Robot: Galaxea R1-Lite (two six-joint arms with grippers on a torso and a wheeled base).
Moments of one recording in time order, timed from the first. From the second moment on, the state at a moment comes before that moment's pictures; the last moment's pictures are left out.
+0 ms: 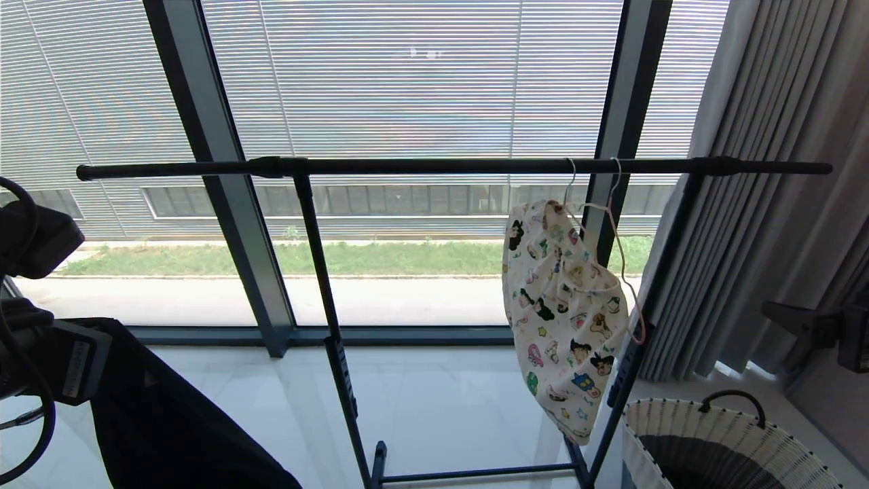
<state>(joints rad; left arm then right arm) -0.04 1.11 -0.80 0.23 0.18 0.32 0.35 1.07 -0.71 -0.02 -0.28 0.08</state>
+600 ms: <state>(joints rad) -0.05 1.09 -0.77 0.23 0.18 0.32 0.37 1.12 -0.71 -0.06 -0.27 0.06</state>
